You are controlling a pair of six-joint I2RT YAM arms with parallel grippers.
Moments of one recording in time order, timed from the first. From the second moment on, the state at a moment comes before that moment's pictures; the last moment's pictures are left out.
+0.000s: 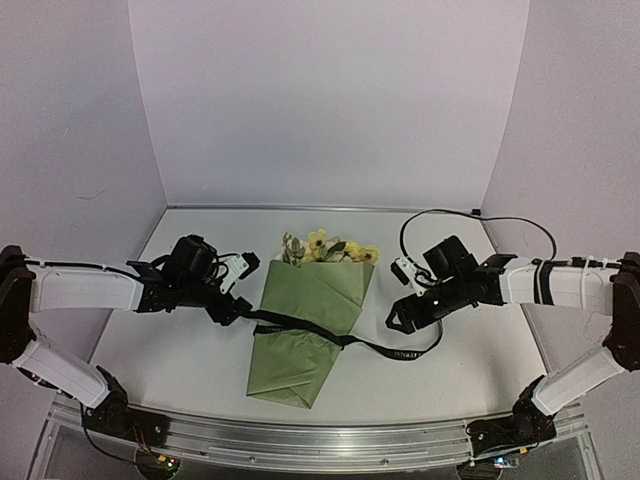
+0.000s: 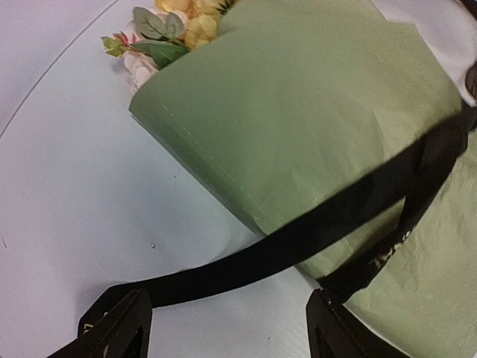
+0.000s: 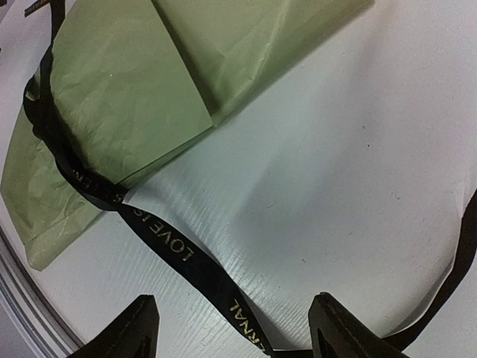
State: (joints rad) left arm -0.69 1.37 0.71 -0.10 -0.01 0.25; right arm 0.65 1.43 0.84 -0.41 -0.19 0.17
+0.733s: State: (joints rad) left arm -0.69 1.59 0.63 0.13 0.03 0.72; right arm 0.65 1.40 0.74 -0.29 -0.21 0.11
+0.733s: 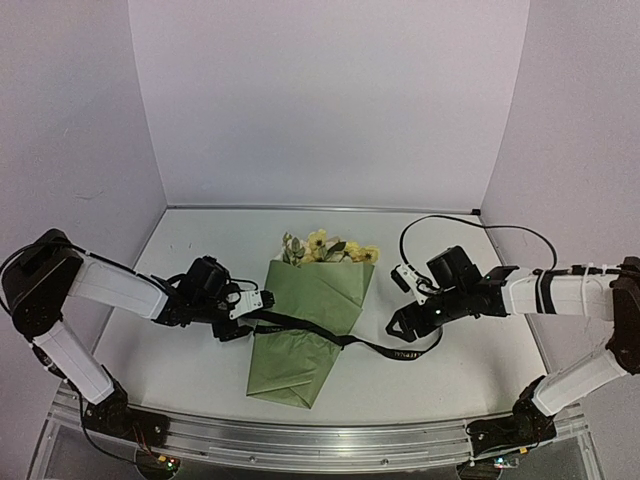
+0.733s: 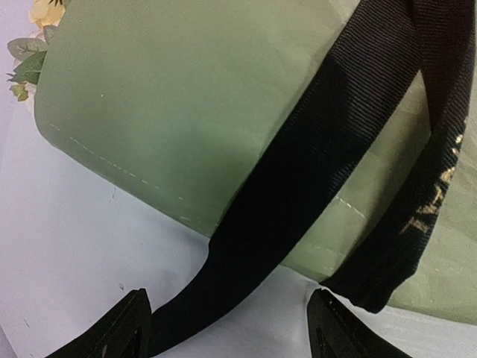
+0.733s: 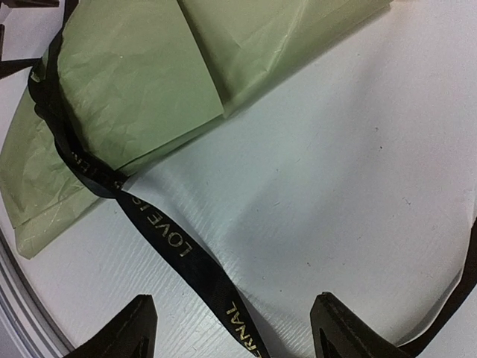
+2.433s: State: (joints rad) left arm -0.69 1.57 0.66 0.21 0.05 0.65; right arm 0.90 1.77 0.91 -0.16 -0.02 -0.10
